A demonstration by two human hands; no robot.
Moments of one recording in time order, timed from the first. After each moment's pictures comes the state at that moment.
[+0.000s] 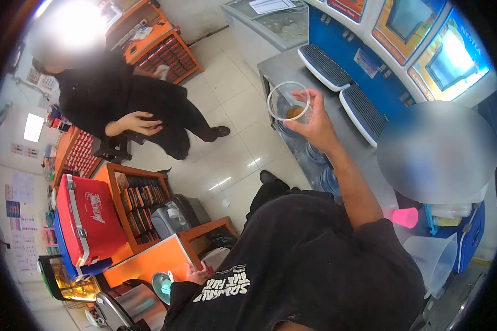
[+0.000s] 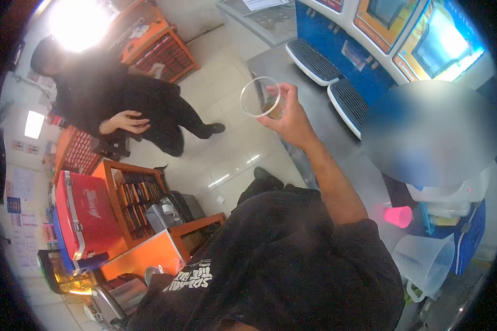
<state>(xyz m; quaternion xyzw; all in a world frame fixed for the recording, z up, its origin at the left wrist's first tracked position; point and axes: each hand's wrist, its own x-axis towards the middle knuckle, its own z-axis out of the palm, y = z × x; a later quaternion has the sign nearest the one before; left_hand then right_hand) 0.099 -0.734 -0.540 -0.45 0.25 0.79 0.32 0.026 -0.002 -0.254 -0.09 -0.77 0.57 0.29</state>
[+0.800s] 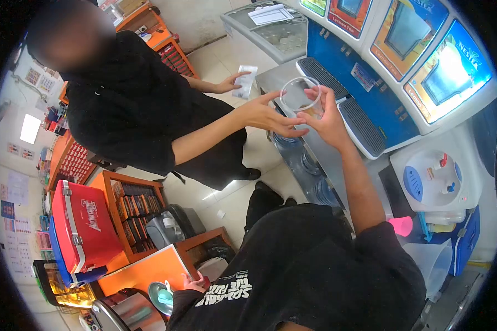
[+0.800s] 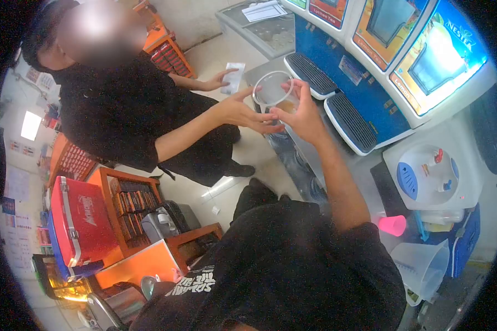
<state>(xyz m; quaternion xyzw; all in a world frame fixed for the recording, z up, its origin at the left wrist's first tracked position) 0.097 -0.723 -0.532 -0.52 0.23 0.78 0.25 0.015 0.043 -0.236 -0.10 -0.76 0.57 0.31</state>
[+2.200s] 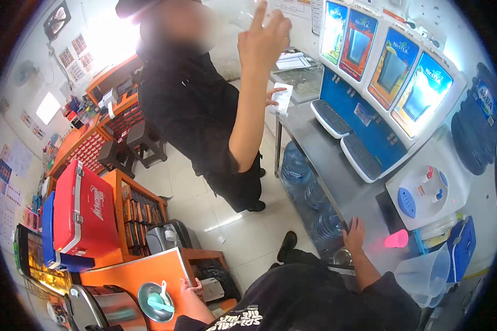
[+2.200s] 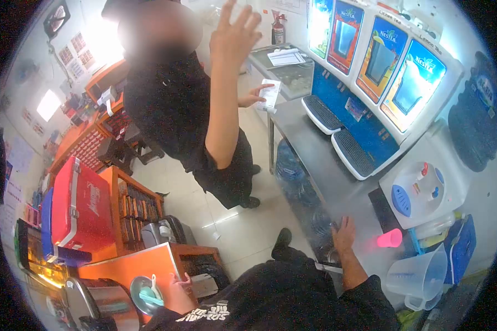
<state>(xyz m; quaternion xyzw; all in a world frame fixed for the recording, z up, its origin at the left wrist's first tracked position) 0.082 -0.723 -0.561 -0.64 0.14 0.75 0.08 0.312 -0.033 -0.463 -0.39 -0.91 0.08 0.12</state>
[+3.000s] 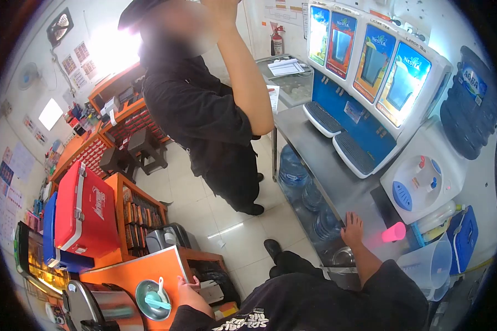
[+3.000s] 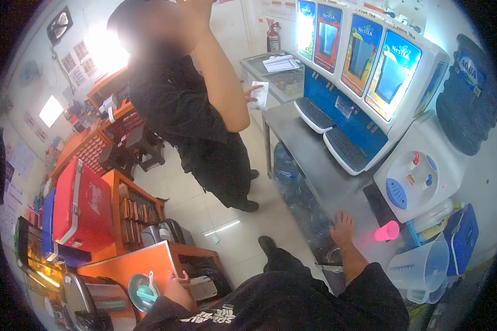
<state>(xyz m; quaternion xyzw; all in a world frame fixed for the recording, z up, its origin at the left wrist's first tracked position) 0.079 -0.686 -0.518 -0.69 0.18 0.70 0.03 0.332 -0.015 -0.467 -0.31 -0.95 0.03 0.08</state>
